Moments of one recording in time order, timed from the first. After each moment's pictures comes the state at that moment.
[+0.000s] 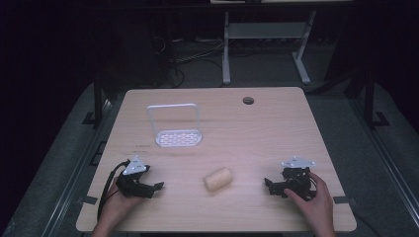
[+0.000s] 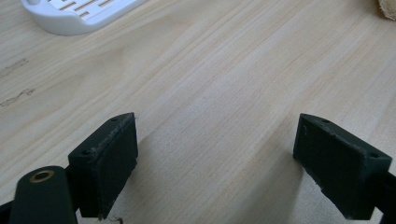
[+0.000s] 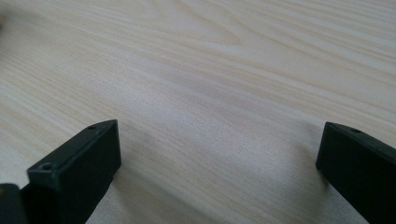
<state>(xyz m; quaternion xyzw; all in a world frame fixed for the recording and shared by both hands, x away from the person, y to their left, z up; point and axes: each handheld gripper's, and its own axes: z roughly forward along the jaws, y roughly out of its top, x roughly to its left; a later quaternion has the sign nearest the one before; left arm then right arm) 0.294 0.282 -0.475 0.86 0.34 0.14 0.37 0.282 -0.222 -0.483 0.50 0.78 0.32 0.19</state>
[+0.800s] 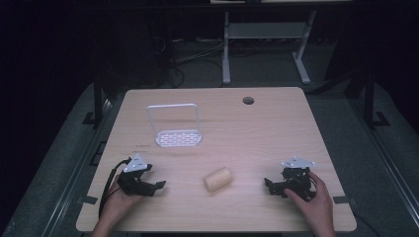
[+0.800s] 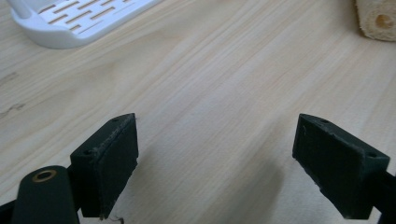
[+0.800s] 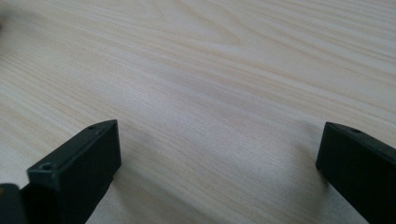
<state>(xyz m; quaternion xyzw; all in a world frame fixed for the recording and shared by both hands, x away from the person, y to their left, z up) 0.296 0.276 -0.467 0.85 0.34 0.13 0.37 0.282 -0.222 -0.483 0.50 0.78 0.33 0.19</state>
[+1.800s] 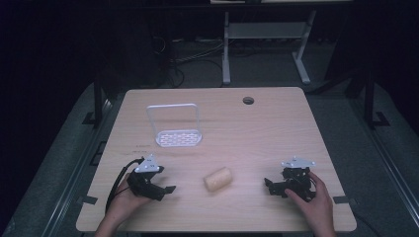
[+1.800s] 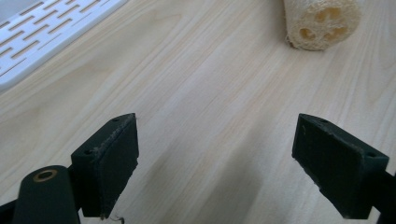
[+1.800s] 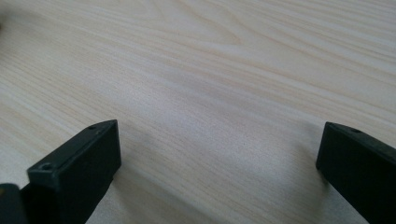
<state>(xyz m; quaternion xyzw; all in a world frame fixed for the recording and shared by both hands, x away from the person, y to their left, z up) 0.290 0.241 -0.449 0.88 0.28 0.09 0.36 0.282 -0.222 -0.483 0.50 0.78 0.33 0.19</state>
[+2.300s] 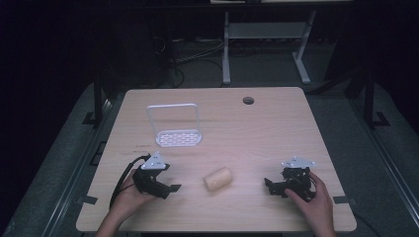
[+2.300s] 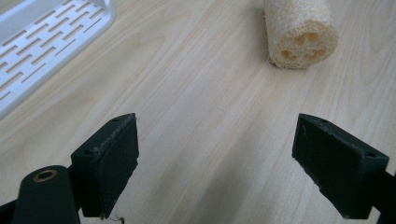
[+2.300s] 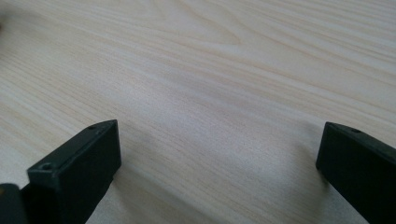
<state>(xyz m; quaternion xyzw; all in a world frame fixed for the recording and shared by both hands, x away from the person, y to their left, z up) 0.295 0.224 -0.438 0.89 0.26 0.09 0.36 0.282 -0.222 -0.483 0.50 0.78 0.33 0.19</state>
